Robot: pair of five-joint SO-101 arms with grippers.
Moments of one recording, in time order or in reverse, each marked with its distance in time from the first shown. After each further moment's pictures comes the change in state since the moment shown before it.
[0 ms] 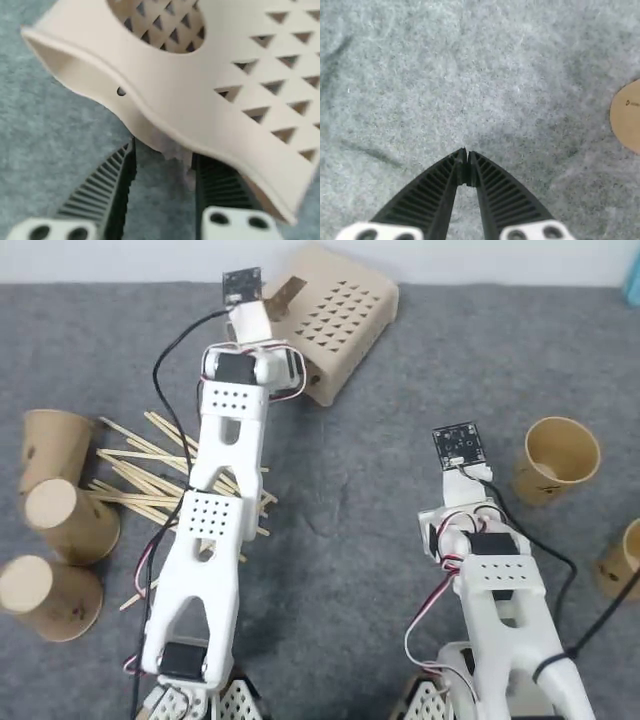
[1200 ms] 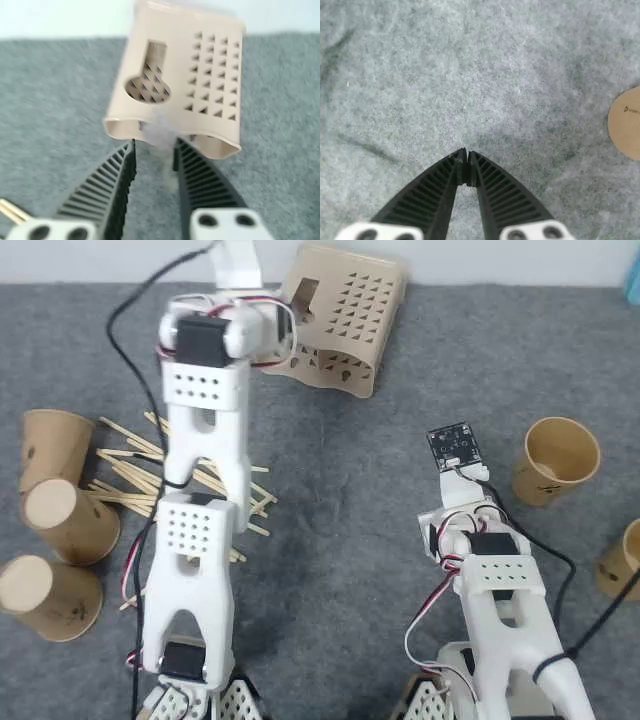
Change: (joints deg) left arm 0.5 -28.0 1.7 15.6 -9.5; right arm 0.1 0.0 0.0 0.0 3.6
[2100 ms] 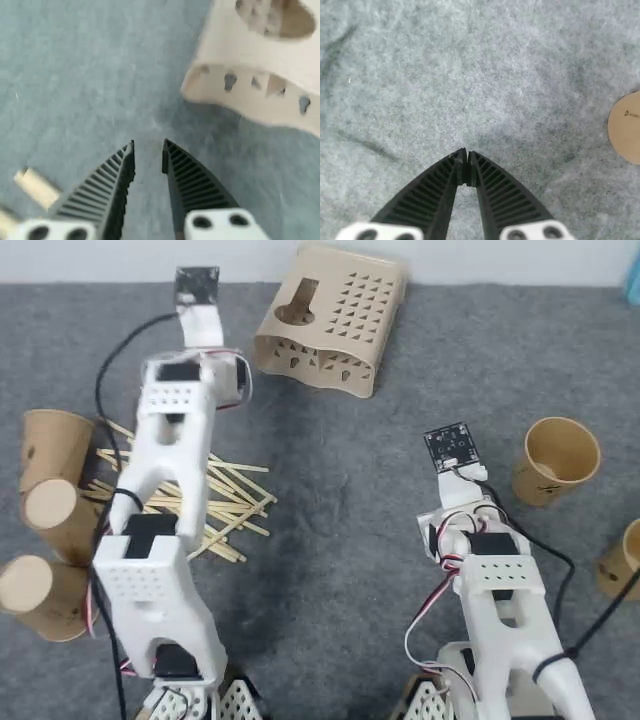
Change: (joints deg) left arm -9.3 -25.8 89.8 -57.6 -6.9; right arm 0.0 0.0 0.0 0.0 0.9
